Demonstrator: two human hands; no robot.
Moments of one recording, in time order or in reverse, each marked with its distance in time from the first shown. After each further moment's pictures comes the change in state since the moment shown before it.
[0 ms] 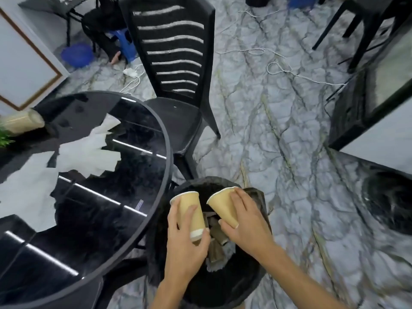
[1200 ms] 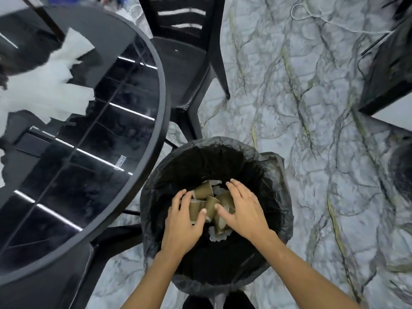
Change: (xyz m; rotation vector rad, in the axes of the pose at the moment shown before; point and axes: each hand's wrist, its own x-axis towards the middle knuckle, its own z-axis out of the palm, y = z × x) left_hand -0.017 -0.141 0.074 0.129 -0.253 -0.286; right_hand -0.012 0.054 0.149 -0.014 -0.159 0.069
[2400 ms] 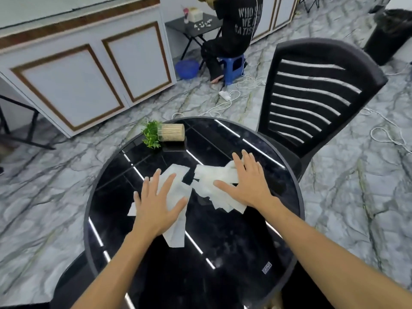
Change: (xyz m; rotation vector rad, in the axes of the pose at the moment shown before) left_hand 0.054 -0.071 -0.394 0.197 0.405 -0.184; right_hand 0.231 -0.363 -0.114 -0.152 -0.025 -0.408
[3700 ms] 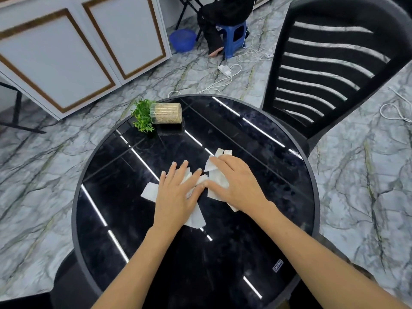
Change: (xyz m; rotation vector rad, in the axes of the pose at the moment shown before) left_hand 0.022 0.021 0.045 0.009 0.075 0.222; right_hand -0.005 -0.018 0.047 0.115 0.259 -0.311
